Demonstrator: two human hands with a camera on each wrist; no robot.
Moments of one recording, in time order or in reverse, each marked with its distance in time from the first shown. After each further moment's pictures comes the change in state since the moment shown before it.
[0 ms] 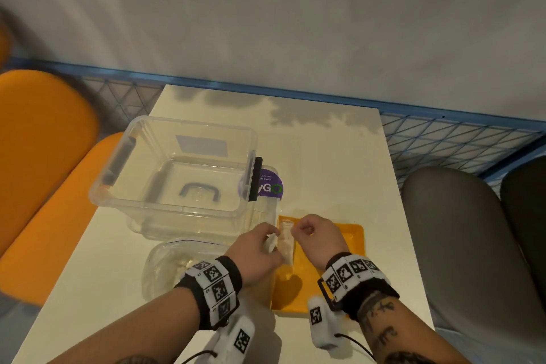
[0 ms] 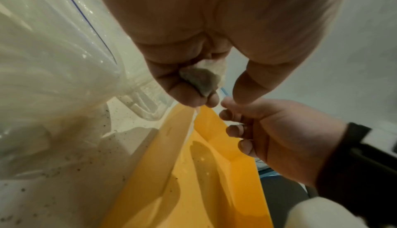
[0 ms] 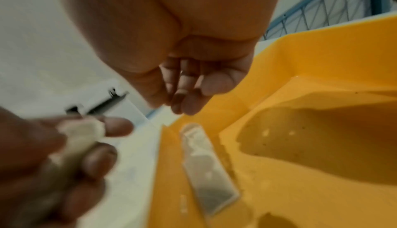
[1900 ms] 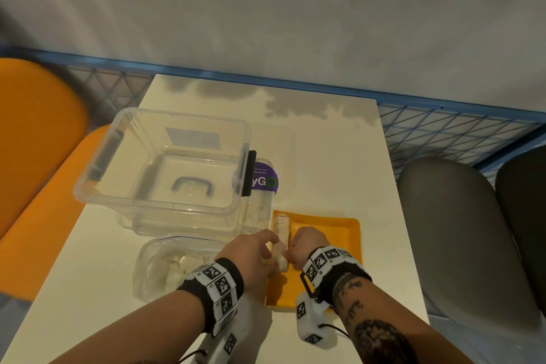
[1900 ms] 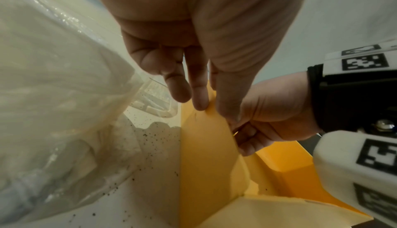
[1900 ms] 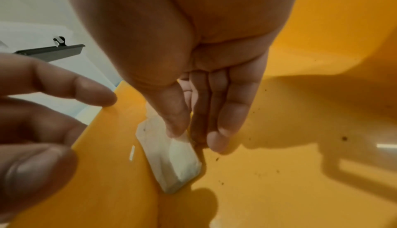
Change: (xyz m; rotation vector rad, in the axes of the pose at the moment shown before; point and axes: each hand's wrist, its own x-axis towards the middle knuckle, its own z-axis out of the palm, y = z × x) left_hand 0.004 -0.005 0.010 0.374 -0.050 0.007; right_hand 0.025 0.016 0.031 -0.449 -0.256 0.234
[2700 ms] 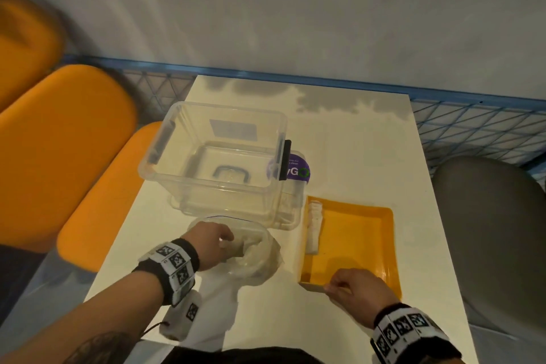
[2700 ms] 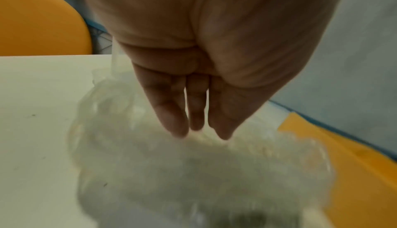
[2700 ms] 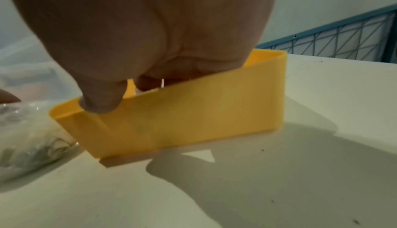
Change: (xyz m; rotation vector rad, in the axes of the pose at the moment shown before) left_hand -0.056 -0.112 -0.059 0.236 0.016 -0.274; right_hand -0.087 0.076 0.047 -0.025 -0.062 -0.257
